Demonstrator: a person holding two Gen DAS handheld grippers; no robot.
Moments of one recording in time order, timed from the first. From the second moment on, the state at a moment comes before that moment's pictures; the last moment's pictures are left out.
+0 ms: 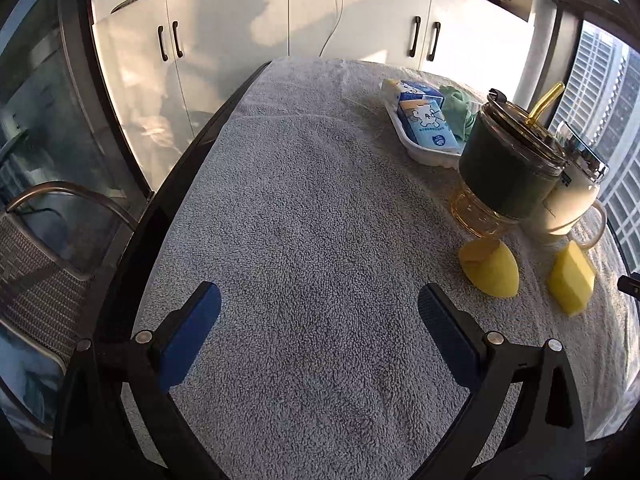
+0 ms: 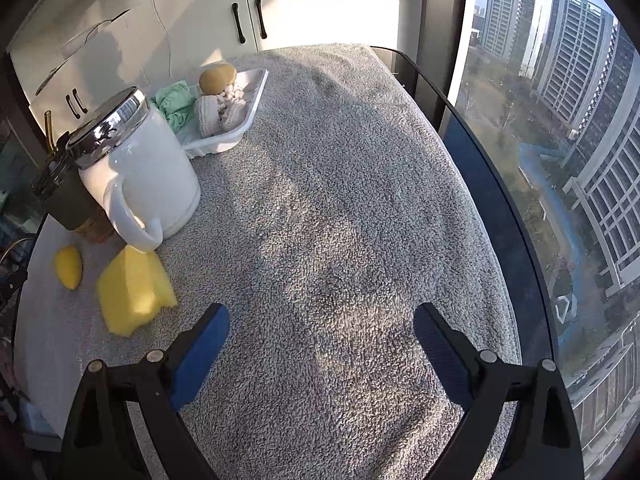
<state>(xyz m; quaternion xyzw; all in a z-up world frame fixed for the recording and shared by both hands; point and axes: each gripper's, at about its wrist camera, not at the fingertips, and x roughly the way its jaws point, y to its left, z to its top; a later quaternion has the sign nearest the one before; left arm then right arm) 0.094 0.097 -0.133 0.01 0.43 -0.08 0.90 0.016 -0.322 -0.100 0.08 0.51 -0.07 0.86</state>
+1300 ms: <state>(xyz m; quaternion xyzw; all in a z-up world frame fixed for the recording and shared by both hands) 0.127 -0.027 -0.166 0.01 0.50 -0.07 0.86 0.040 -0.198 -0.126 0.01 0.50 0.00 0.87</state>
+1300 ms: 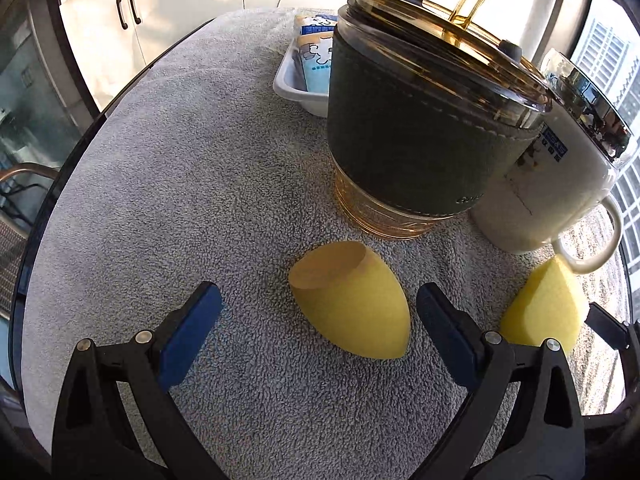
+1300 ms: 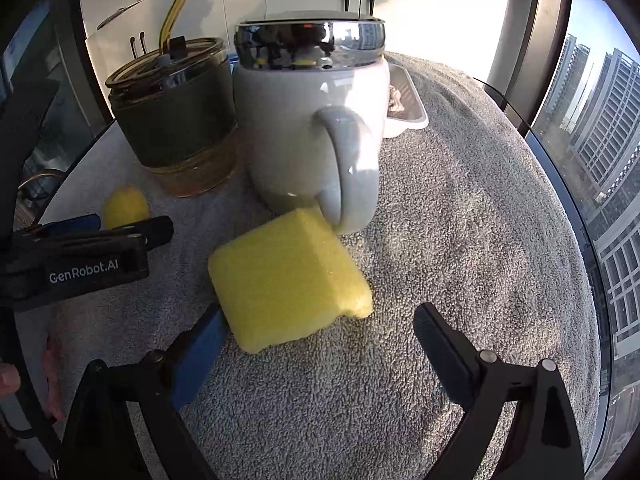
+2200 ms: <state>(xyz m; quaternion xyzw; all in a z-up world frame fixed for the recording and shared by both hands) 0.090 -0.013 -0.144 0.03 0.48 -0.10 0.87 0.044 -0.207 -0.117 0.06 0.47 0.06 0.88</state>
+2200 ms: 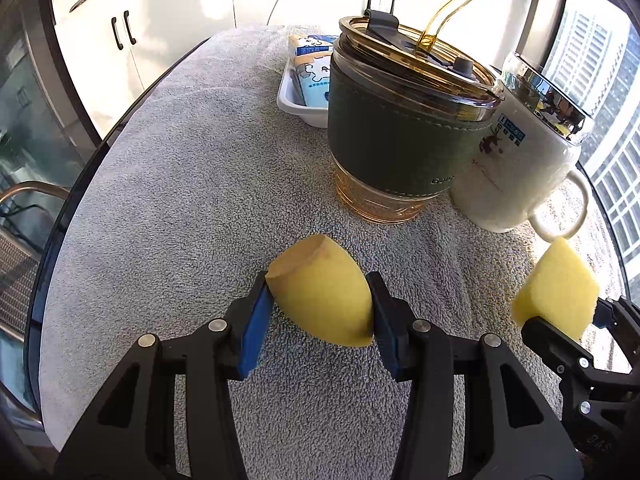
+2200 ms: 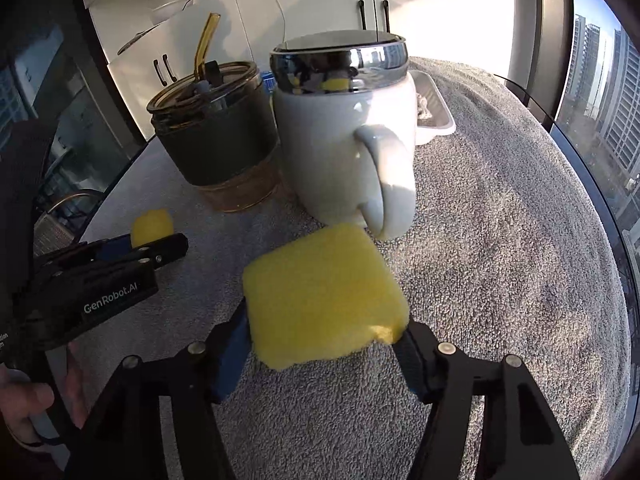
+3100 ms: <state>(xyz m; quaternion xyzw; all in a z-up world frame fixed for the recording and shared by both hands) 0.137 0.077 -0.115 0.01 0.44 0.00 0.90 0.051 -0.334 -0.085 0.07 0.46 -0.09 0.88</state>
